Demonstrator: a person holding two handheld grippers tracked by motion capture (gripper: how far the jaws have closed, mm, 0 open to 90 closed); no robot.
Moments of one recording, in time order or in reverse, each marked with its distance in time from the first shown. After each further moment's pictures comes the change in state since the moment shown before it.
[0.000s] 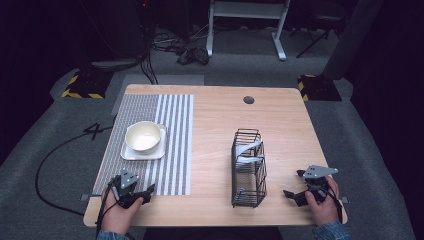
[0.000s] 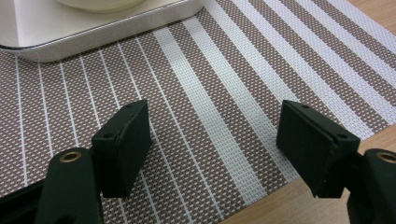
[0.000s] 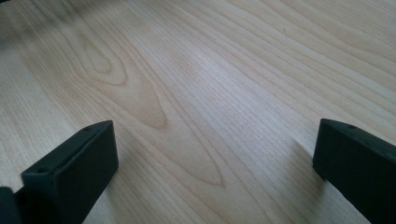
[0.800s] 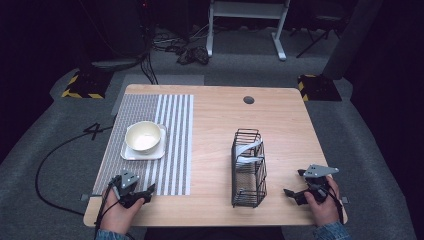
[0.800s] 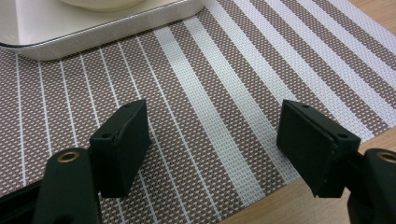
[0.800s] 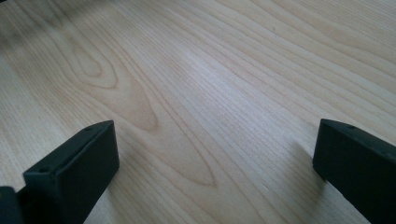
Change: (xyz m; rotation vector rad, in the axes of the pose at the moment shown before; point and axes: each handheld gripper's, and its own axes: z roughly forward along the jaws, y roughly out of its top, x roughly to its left) left arm -0.002 0.000 0.000 0.004 0.010 -0.010; right arm -0.001 0.000 0.000 0.000 -0.022 0.025
